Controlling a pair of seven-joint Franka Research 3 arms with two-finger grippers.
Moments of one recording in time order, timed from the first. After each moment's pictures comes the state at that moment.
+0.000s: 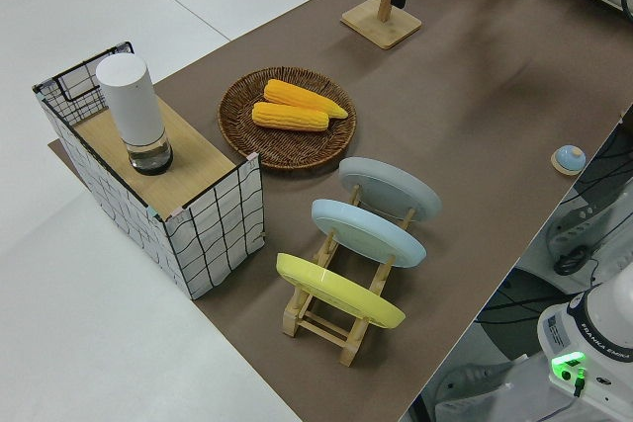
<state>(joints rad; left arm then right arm) -0.12 -0.03 0.08 -1.60 -0.02 1.57 -0.04 0.09 0.27 0.23 -1.87 -1.59 1.82 0.40</state>
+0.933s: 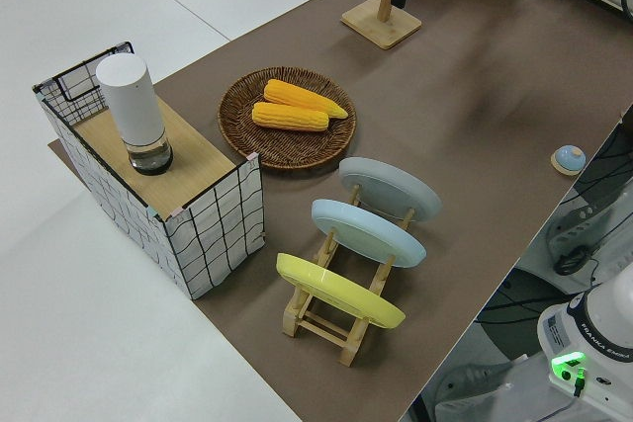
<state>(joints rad) -0.12 -0.03 0.08 -1.60 -0.02 1.57 -0.04 0.11 0.26 0.40 -1.87 -1.46 1.63 0.40</state>
